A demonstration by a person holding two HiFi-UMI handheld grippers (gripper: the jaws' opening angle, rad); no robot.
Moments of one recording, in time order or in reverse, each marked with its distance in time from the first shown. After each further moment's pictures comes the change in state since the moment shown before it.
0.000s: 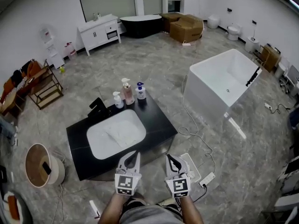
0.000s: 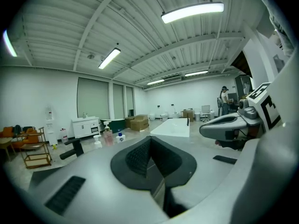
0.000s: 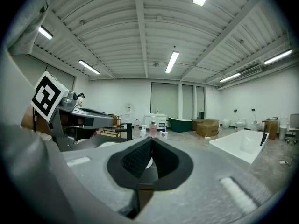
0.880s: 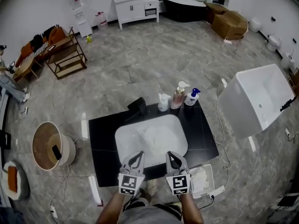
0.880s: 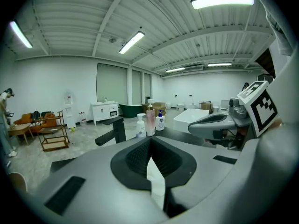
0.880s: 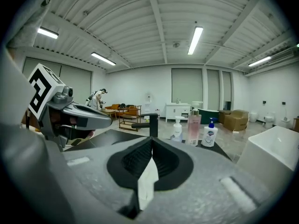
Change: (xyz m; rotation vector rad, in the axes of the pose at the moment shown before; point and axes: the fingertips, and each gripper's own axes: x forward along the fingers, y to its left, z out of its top) left arm 0.020 0.270 -0.111 -0.120 0.164 0.161; right arm 0.286 0.167 -0.017 -0.037 0.123 0.272
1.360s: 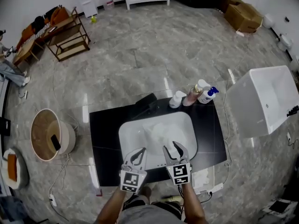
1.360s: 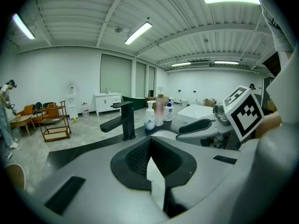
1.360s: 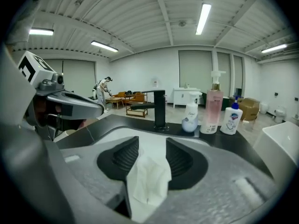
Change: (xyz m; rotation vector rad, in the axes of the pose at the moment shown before) left arm 0.046 0.055 -0.049 -0.060 0.081 0.014; right arm 0.115 0.006 -0.062 0.009 0.189 0.118
